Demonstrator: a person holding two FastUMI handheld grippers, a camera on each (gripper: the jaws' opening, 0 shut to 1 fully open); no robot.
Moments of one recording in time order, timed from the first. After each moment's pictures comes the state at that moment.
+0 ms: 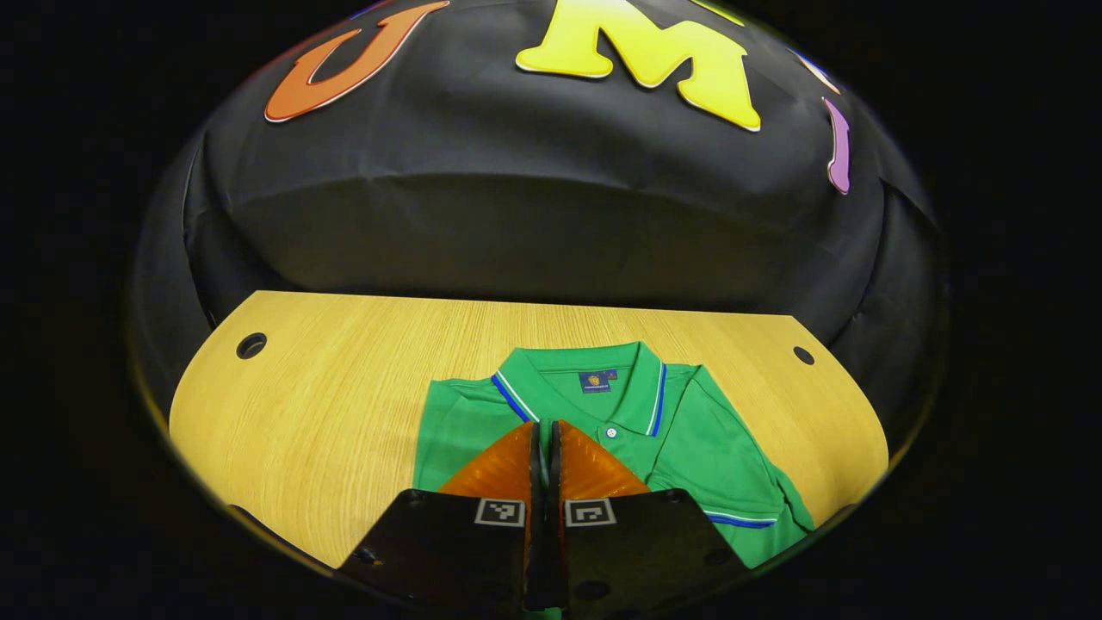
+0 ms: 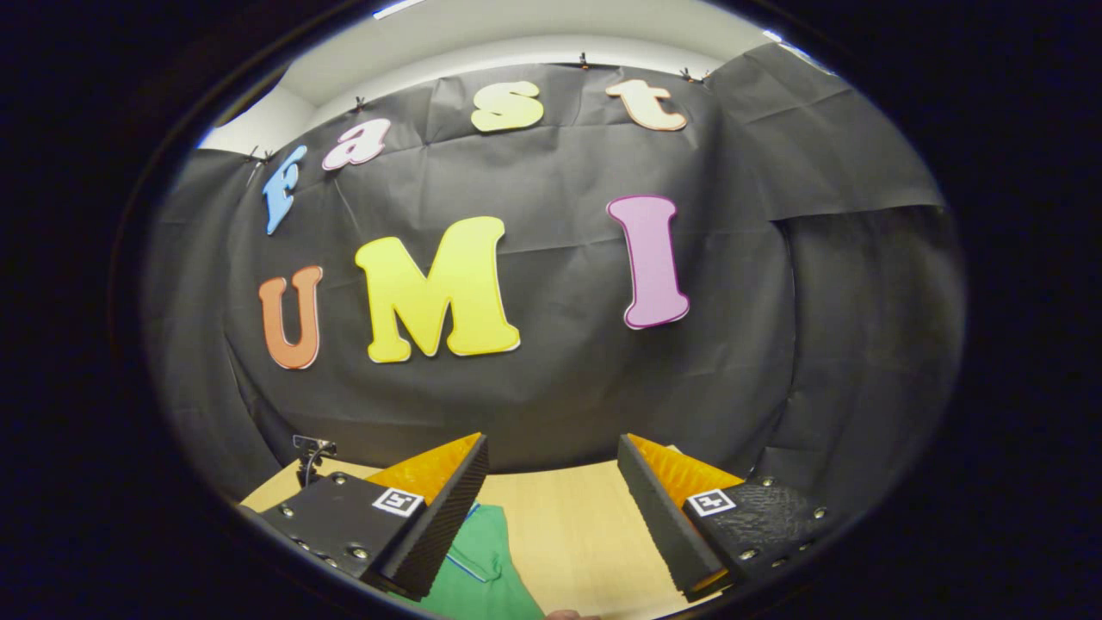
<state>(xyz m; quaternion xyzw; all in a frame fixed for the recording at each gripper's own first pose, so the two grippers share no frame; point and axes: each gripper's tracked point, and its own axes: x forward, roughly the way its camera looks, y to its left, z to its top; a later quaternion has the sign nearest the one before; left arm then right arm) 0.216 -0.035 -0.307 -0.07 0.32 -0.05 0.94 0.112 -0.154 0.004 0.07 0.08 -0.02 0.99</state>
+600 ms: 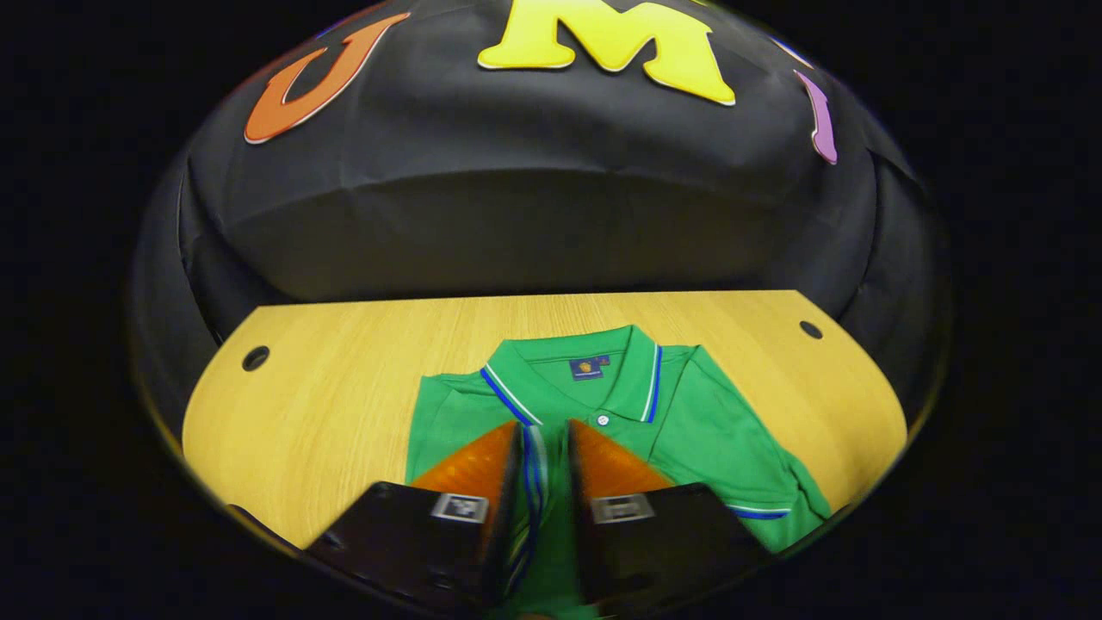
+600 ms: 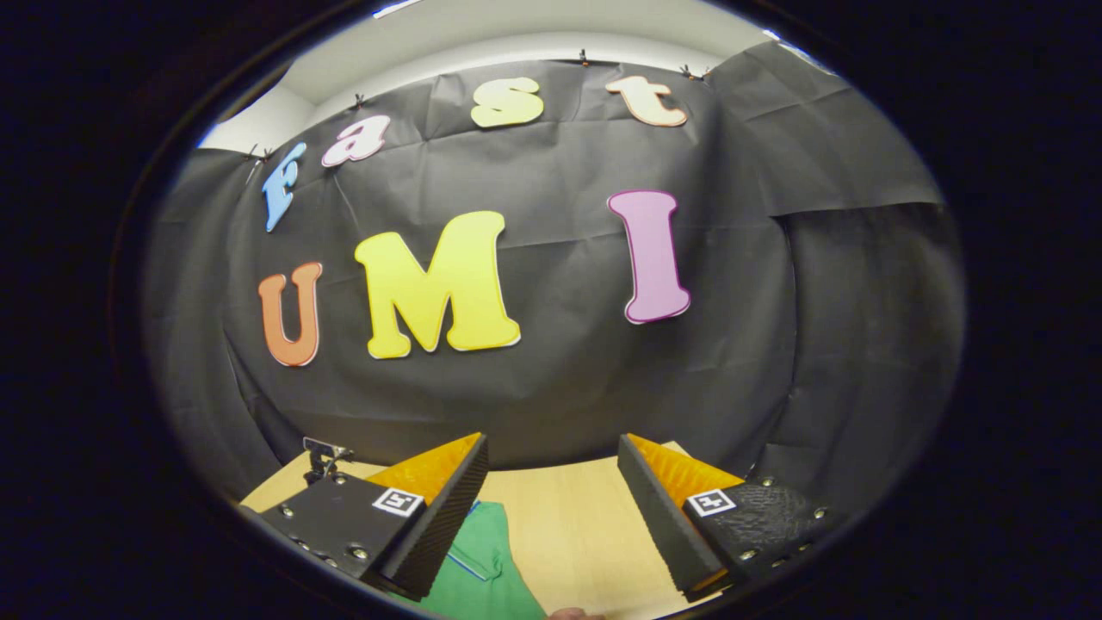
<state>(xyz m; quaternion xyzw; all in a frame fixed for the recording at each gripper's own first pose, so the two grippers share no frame) 0.209 -0.053 -0.310 -0.02 0.32 -0.06 0.94 0.112 -0.148 -0.007 0.07 0.09 -0.02 0.99</state>
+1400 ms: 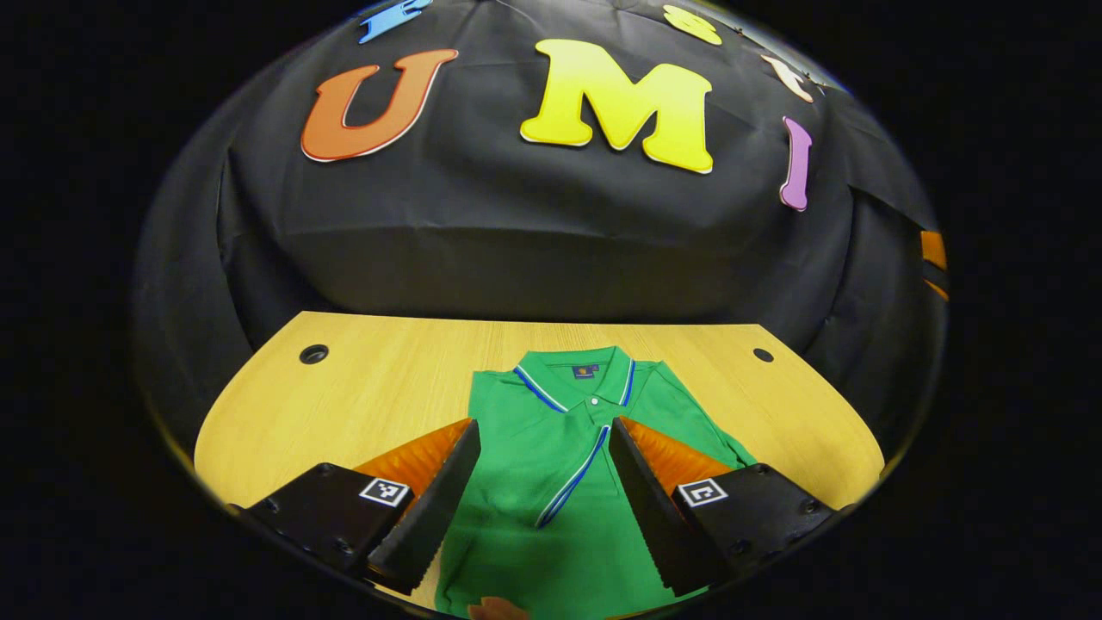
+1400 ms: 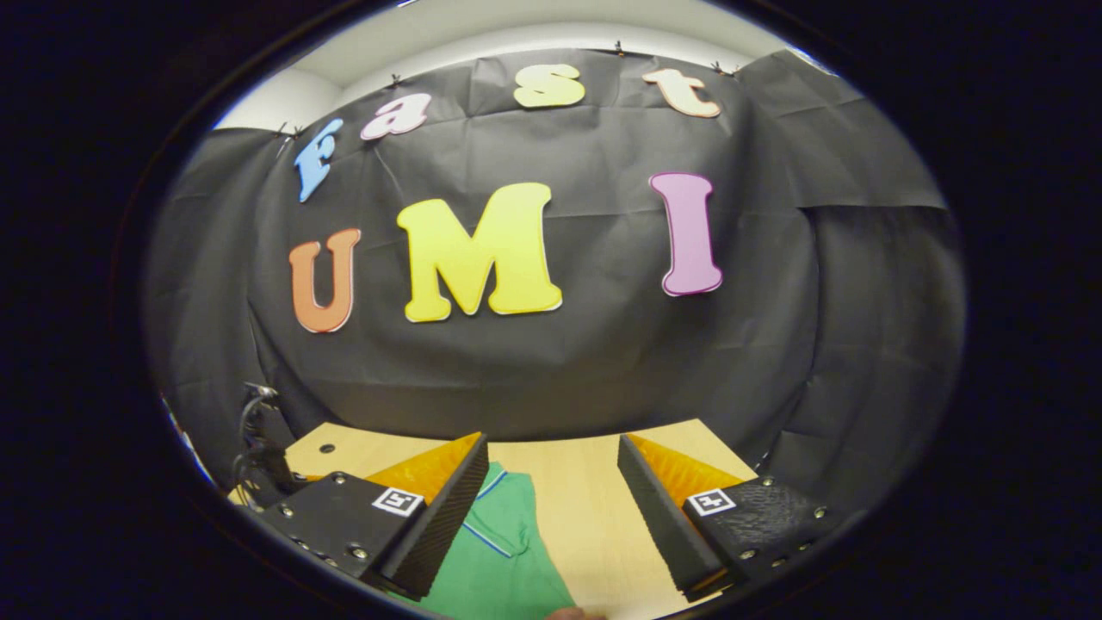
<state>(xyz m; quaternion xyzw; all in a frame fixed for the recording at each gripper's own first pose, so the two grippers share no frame) 0.098 -0.003 -0.226 -0.06 0.27 -0.04 0.96 0.070 -0.086 -0.046 0.03 0.12 0.02 0.99</state>
